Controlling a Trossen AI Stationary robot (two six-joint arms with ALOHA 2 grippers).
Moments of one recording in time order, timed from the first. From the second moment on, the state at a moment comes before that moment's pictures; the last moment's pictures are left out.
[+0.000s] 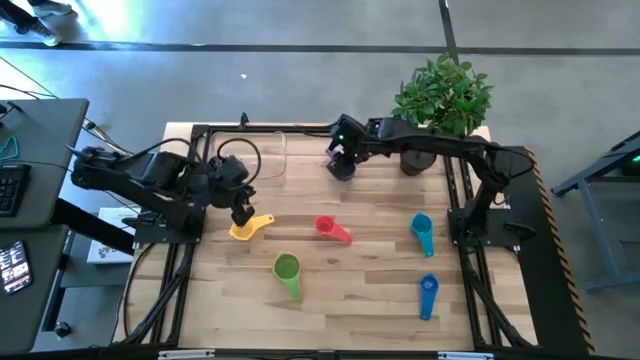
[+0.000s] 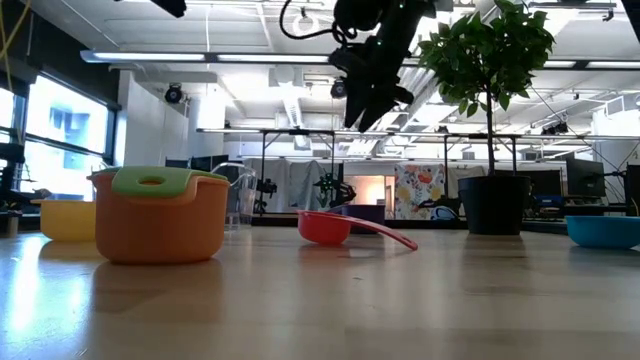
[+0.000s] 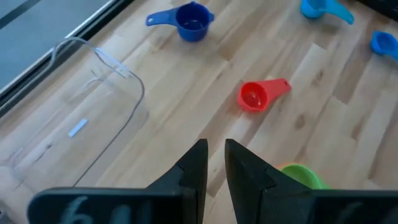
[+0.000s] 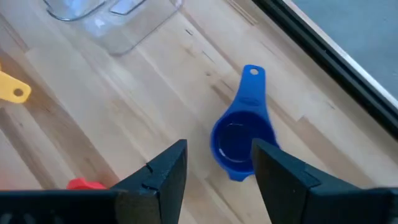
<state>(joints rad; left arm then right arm) -0.24 1.14 1.36 -1.23 -0.48 -0.76 -0.31 1.79 1.62 -0.88 0.15 0.35</state>
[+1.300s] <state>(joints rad) -0.08 1.14 1.36 -1.23 -0.48 -0.86 -0.34 2.09 1.62 -0.84 0.10 0.20</state>
